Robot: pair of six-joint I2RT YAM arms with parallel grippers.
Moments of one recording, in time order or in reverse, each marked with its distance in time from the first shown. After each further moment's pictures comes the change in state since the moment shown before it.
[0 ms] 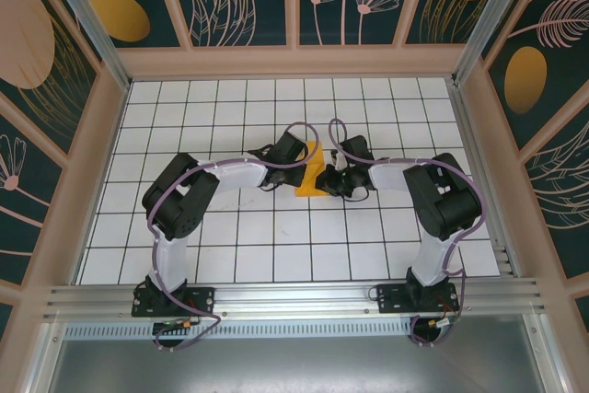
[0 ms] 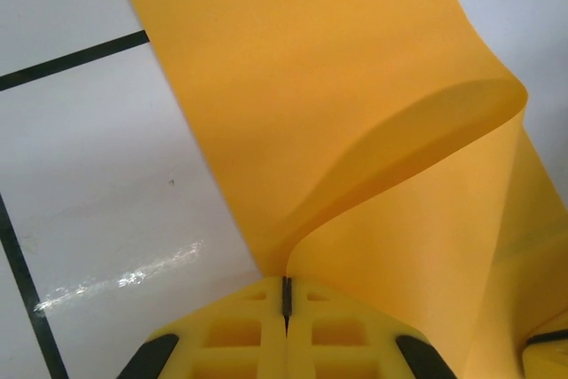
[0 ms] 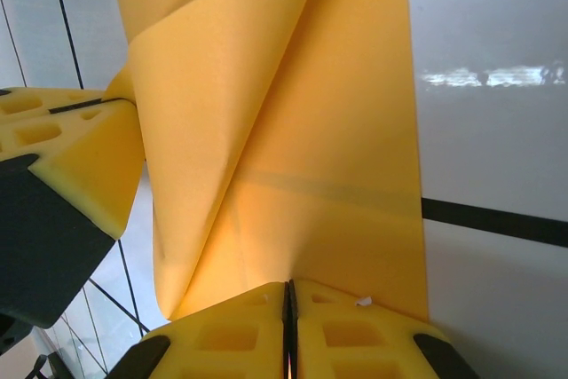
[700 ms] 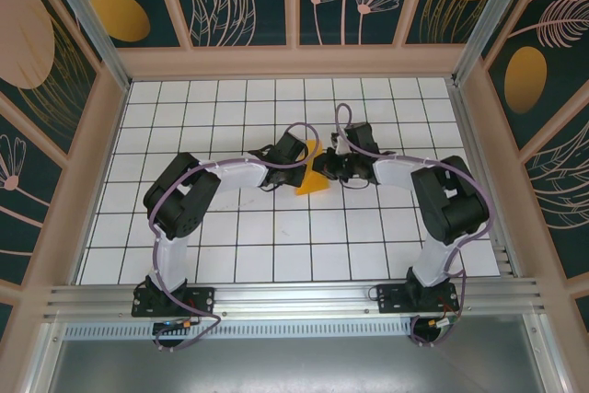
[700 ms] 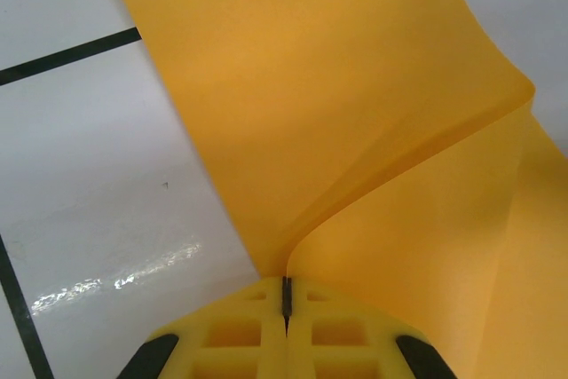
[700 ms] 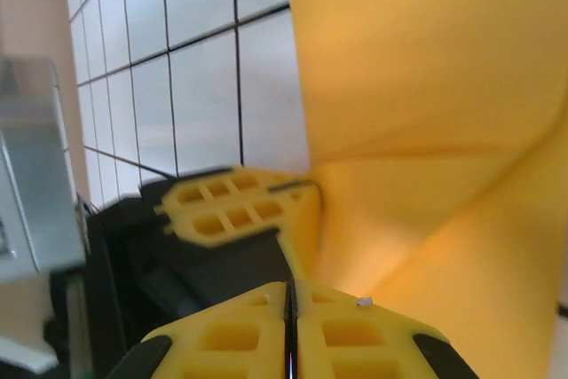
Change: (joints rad) left arm 0.000 0.011 0.000 0.008 0.008 0.000; right arm -0.029 -0.030 0.063 0.125 -0.078 0.068
